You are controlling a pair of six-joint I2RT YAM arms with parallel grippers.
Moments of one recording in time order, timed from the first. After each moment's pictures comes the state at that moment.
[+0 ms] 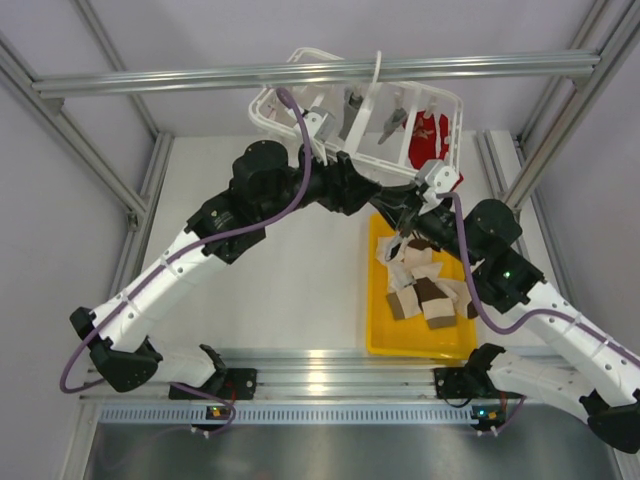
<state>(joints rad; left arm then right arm) -0.85 1.34 1.60 -0.34 0.14 -0.39 0.74 0.91 0.98 0.10 -0.17 -0.13</state>
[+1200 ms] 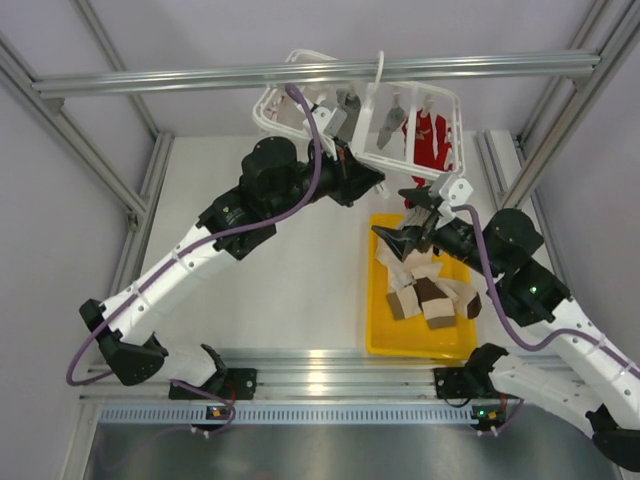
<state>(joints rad) -0.86 1.39 1.64 -0.27 0.14 -0.39 0.71 0.81 0.98 -0.08 -0.20 -0.15</state>
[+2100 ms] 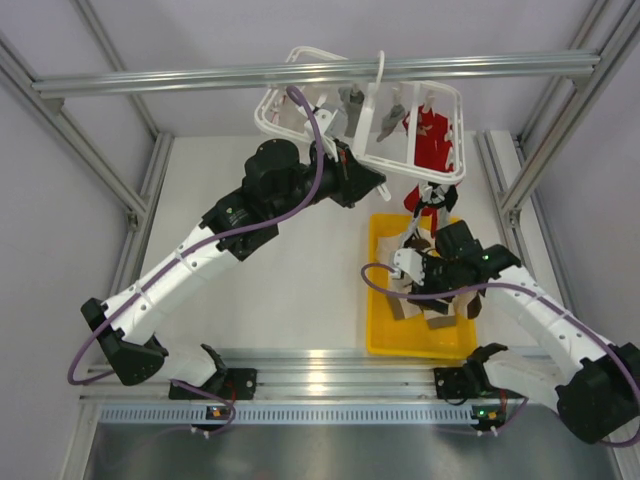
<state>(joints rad) -0.86 1.39 1.60 -0.24 0.14 -0.41 0.46 1.04 0.80 -0.90 -0.32 -0.86</state>
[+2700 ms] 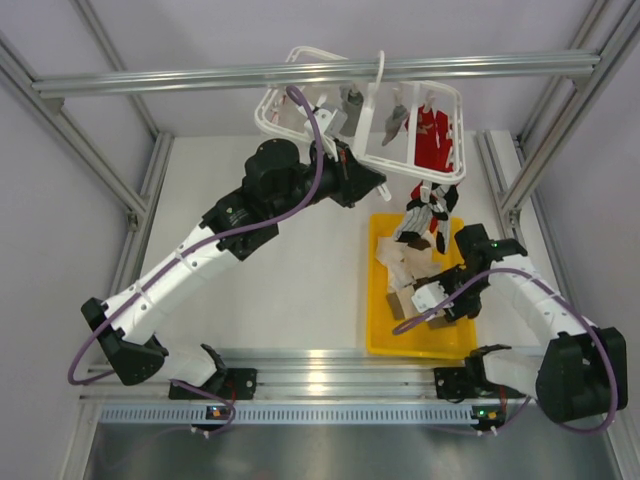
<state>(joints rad) -0.86 1.39 1.60 -0.24 0.14 -0.42 0.19 1.14 0.74 -1.10 -0.33 -1.84</state>
